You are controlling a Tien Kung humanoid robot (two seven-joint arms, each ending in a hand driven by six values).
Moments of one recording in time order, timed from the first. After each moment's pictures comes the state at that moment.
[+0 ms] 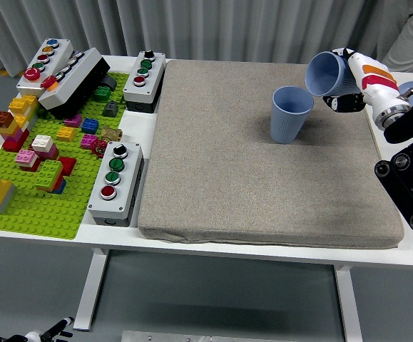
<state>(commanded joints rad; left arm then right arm) -0.16 0.10 -1.10 -0.18 1.25 -0.22 0.06 0.72 -0.17 1.05 1.00 -2.00 -0.20 -0.09</state>
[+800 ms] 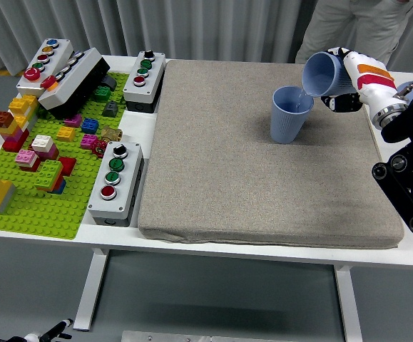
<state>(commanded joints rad) -0.16 0.10 -1.11 -0.18 1.26 -0.23 0.07 0.73 -0.20 1.00 1.02 -2.01 -0.21 -0.11</state>
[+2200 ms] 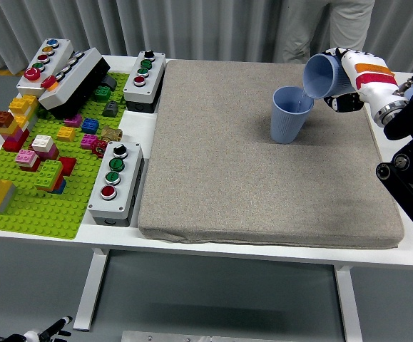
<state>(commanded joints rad) -0.17 0.11 -1.11 -0.18 1.26 -0.22 0.07 0.78 -0.25 0.90 1.01 -2.01 -0.22 -0.12</state>
